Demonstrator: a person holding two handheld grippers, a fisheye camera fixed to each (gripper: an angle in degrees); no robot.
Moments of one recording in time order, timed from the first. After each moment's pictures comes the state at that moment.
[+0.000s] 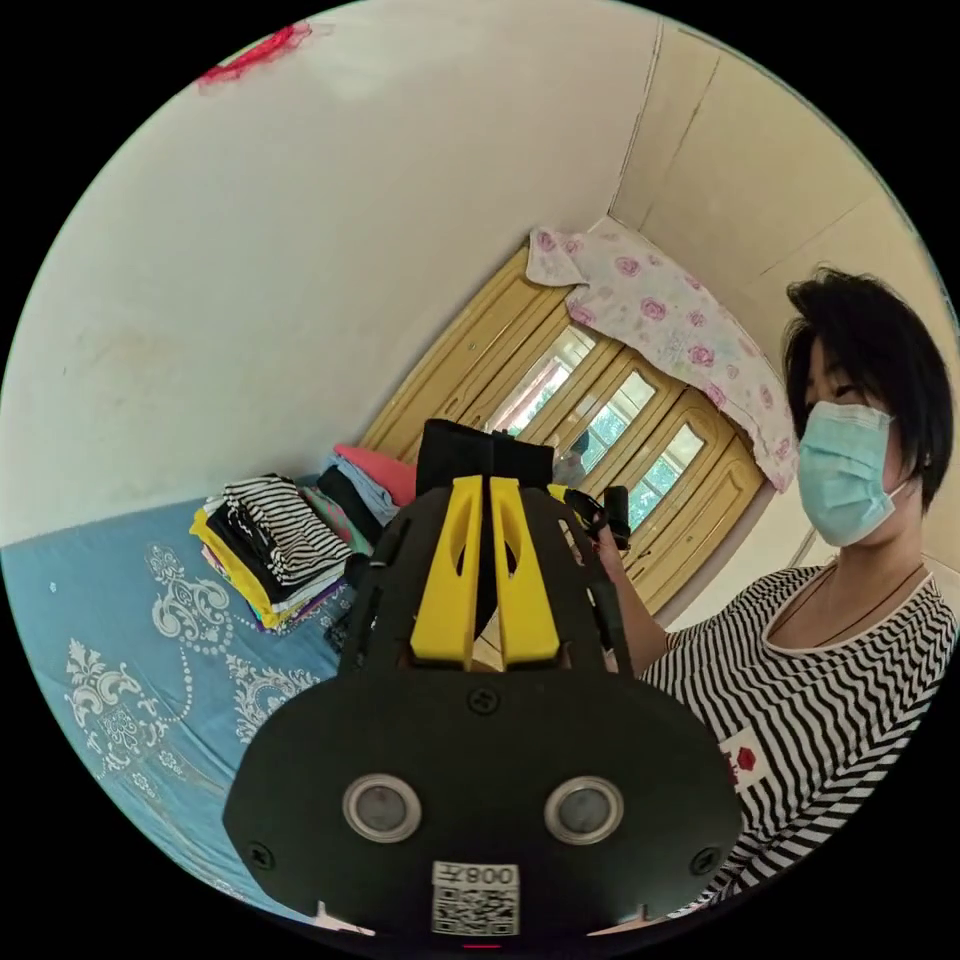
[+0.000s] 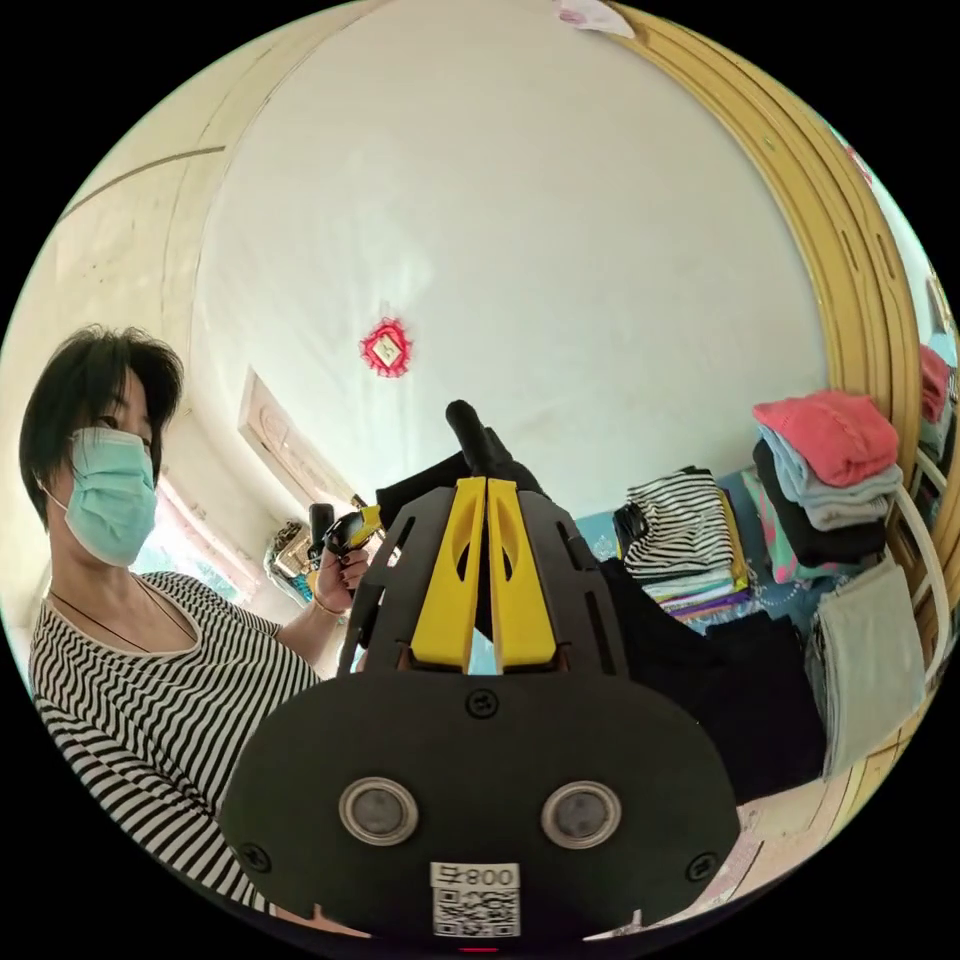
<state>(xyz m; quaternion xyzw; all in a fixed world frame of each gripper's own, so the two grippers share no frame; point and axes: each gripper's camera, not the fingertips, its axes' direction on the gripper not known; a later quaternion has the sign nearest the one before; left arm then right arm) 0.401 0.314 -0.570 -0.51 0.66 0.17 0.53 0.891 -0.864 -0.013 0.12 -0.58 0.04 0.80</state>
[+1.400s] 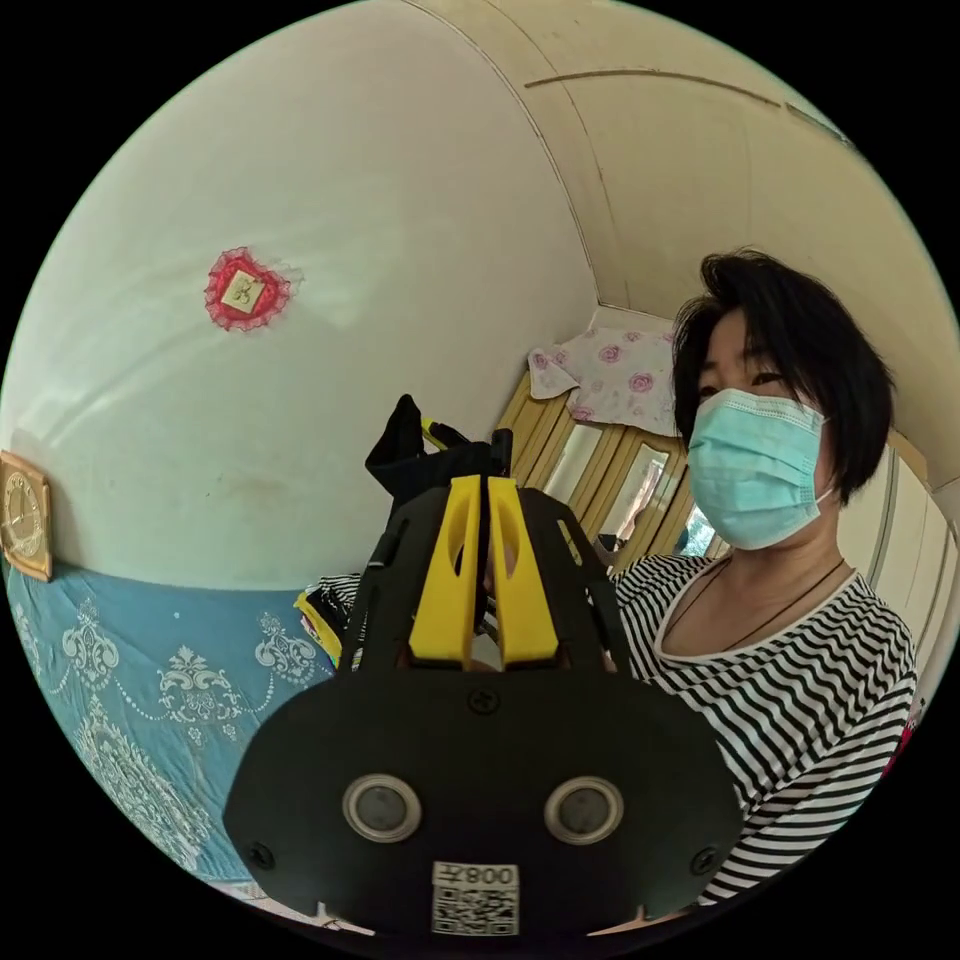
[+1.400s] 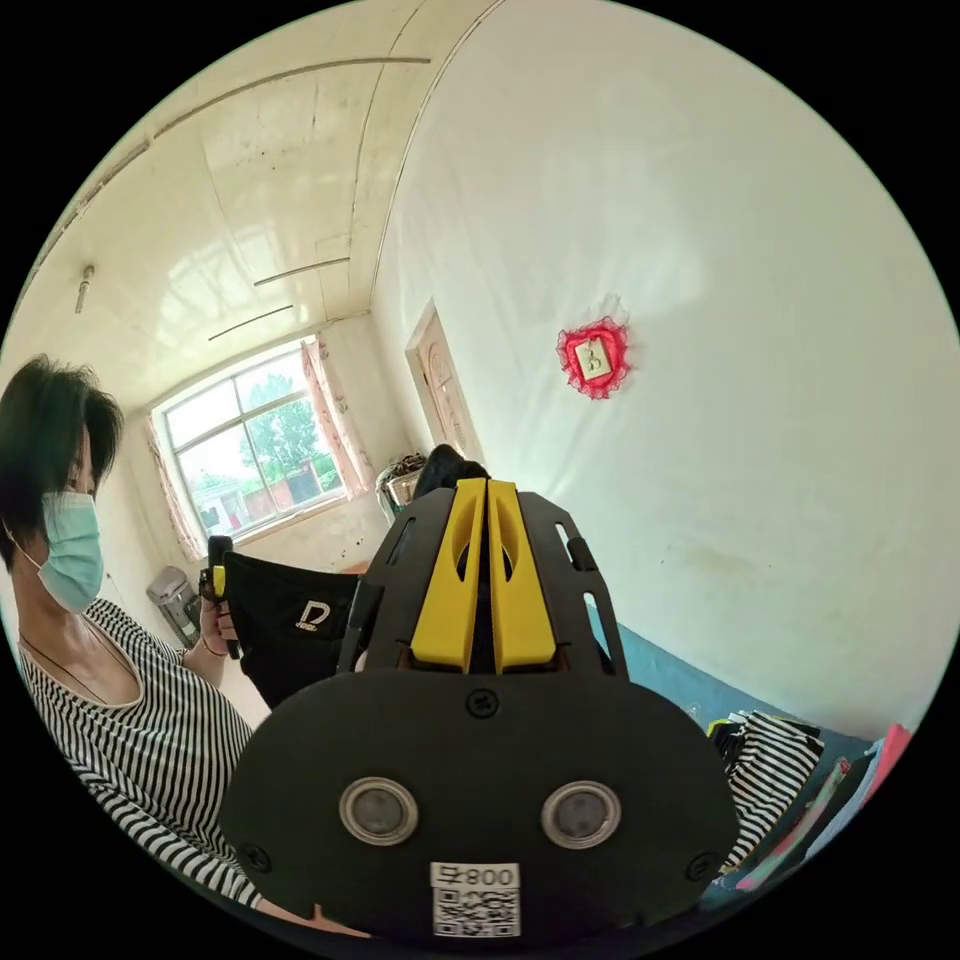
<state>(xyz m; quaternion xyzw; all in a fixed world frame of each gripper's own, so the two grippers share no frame) -0.022 -0.105 -0.650 -0.32 0.61 0.16 0.70 0.590 -0.748 0.255 0.22 -0.69 -0.22 0.65</state>
